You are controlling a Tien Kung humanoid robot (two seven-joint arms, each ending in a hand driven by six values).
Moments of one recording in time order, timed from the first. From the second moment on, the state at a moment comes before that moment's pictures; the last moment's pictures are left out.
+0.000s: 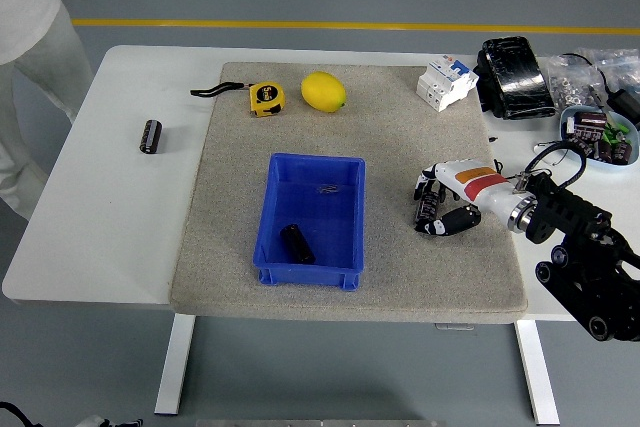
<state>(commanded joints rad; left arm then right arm) -0.17 0.06 -1.01 -0.18 1.48 0.00 0.08 0.56 -0.23 0.82 0.86 -2.05 -0.11 0.29</state>
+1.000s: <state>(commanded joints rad) -0.16 0.07 -1.03 -0.18 1.50 0.01 0.08 0.77 -0.22 0.80 1.32 -2.04 -0.05 0.24</state>
